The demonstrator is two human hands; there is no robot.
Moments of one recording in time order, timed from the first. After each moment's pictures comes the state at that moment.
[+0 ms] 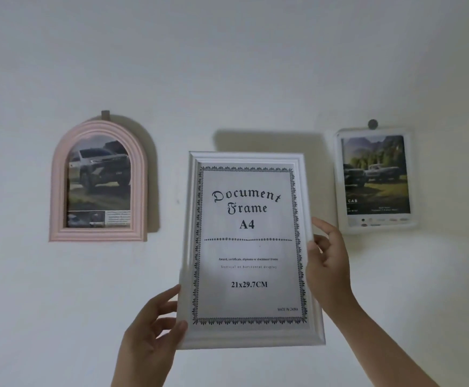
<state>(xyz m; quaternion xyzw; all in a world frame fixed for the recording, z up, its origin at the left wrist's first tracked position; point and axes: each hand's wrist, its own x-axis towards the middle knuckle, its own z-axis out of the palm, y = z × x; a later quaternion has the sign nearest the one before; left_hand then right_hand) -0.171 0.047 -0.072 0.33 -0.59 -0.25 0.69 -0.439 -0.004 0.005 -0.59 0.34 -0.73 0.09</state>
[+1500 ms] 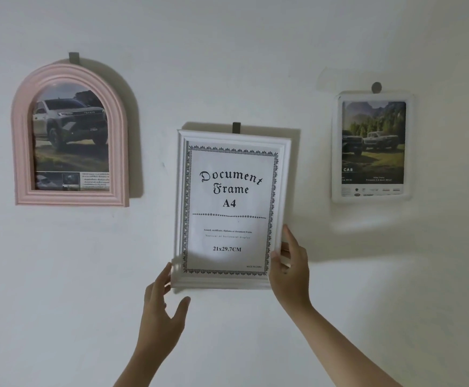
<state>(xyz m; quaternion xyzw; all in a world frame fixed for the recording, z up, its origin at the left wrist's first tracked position) -0.189 -0.038 -0.146 0.47 -0.61 -0.17 0.61 -0.419 -0.050 -0.081 -0.57 0.45 -0.69 0.04</state>
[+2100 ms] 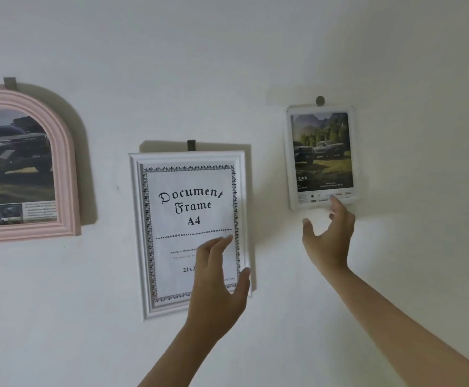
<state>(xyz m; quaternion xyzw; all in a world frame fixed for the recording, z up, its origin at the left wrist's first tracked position) -0.315 -0.004 -0.045 0.28 -0.74 -0.04 0.61 -0.541 -0.034 -0.002 -0.46 0.52 -0.70 -0.16</state>
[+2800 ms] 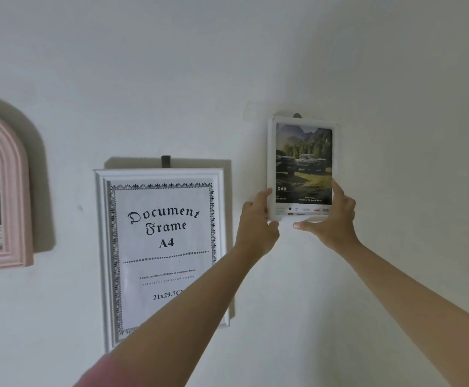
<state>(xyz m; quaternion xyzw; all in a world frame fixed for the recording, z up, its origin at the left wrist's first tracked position) -0.439 -0.069 0.066 0.26 -0.79 -0.16 0.53 -0.616 -0.037 0.058 -0.51 0.60 -0.61 -0.13</state>
